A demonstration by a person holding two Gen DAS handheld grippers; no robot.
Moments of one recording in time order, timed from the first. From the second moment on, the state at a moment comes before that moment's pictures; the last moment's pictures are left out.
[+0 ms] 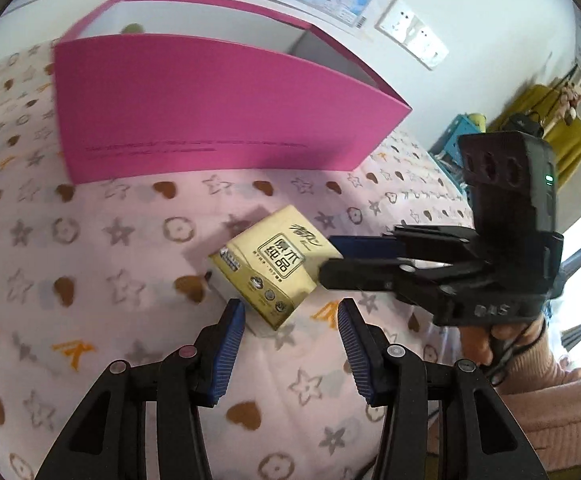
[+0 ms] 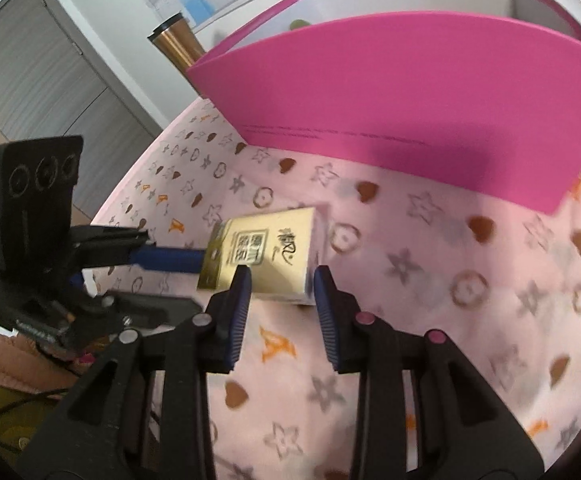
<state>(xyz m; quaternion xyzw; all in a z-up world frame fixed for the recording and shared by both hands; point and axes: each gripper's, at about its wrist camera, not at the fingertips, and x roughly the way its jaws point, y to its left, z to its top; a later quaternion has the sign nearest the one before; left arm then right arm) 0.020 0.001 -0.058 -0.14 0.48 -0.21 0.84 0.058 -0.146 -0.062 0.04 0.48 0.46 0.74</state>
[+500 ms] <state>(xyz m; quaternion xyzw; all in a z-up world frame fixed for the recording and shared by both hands) 0.042 -0.014 -0.069 -0.13 0.49 -0.21 0.83 0.054 -0.192 -0.062 0.10 0.48 0.41 0.77</state>
